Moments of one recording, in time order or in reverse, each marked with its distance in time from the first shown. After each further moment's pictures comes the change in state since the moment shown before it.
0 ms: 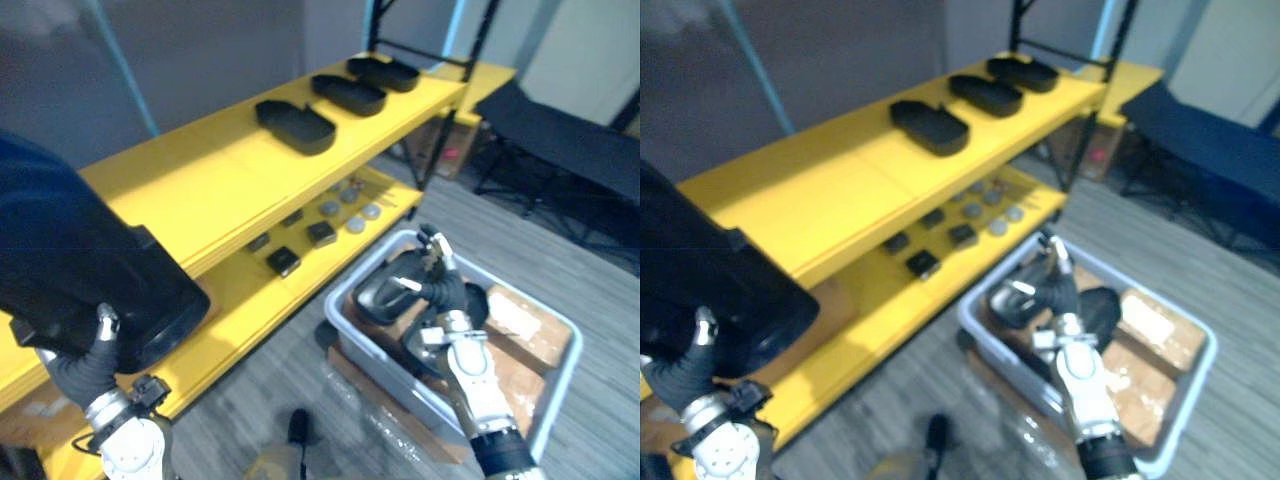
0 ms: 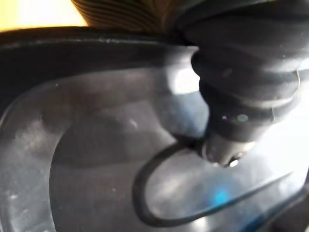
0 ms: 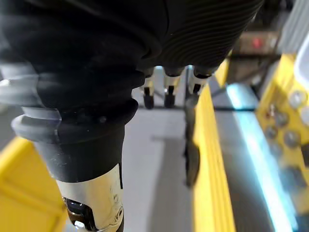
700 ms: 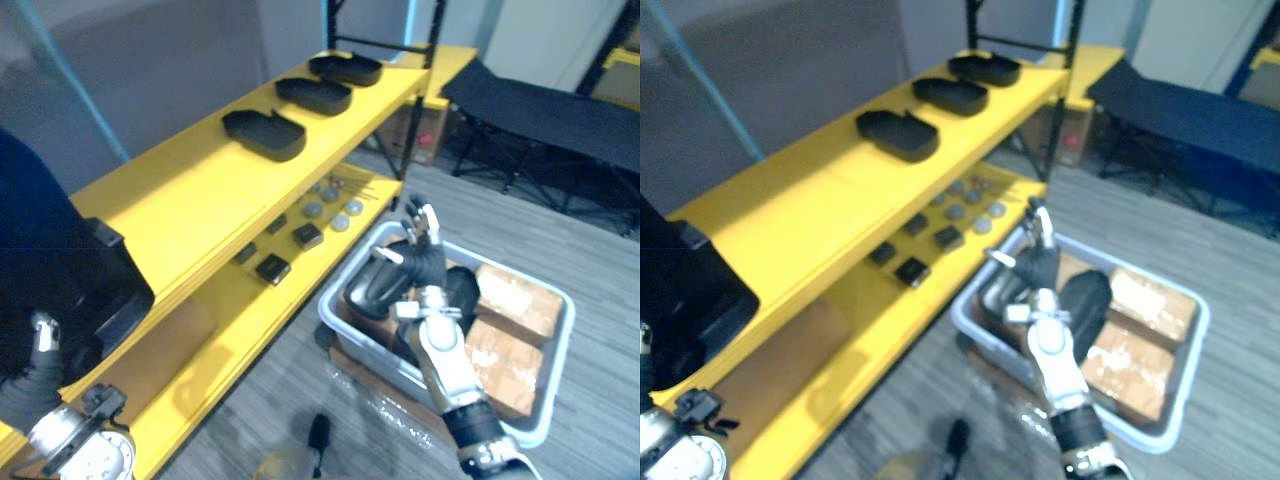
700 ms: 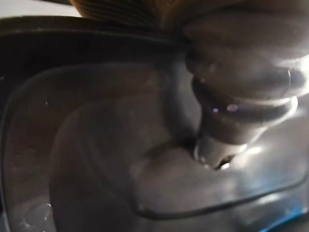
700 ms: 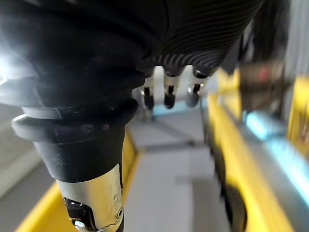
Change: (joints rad) left arm 0.032 0.068 0.092 -0.112 0.157 -0.032 0.105; right arm -0.151 0.082 0.057 0.041 0.019 0.004 -0.171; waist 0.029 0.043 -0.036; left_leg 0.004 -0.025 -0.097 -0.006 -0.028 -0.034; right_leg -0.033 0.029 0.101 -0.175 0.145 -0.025
